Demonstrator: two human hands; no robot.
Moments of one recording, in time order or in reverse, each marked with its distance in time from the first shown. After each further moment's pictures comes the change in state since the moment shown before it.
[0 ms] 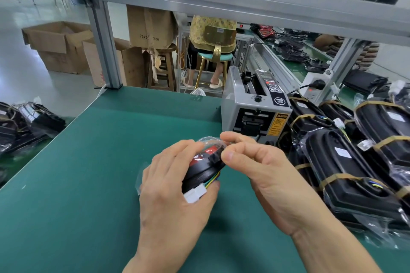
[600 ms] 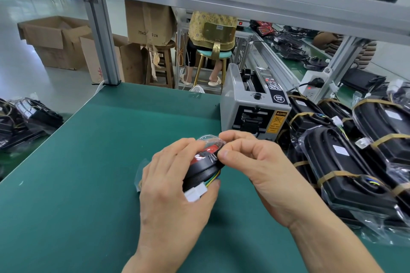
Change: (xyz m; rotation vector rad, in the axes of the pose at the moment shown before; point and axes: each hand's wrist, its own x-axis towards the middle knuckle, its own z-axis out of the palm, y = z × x) left_hand -0.002 0.002 0.000 0.015 -0.001 -0.003; right_hand 0.005 0.001 -0.001 -0.146 0.019 0.021
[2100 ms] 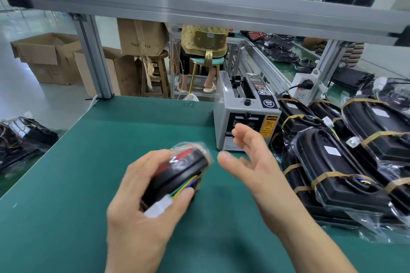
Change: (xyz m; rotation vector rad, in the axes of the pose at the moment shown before) left_hand 0.001 -0.020 -0.013 -0.365 0.055 -0.005; right_hand 0.006 0.033 -0.011 -0.075 0.137 -0.132
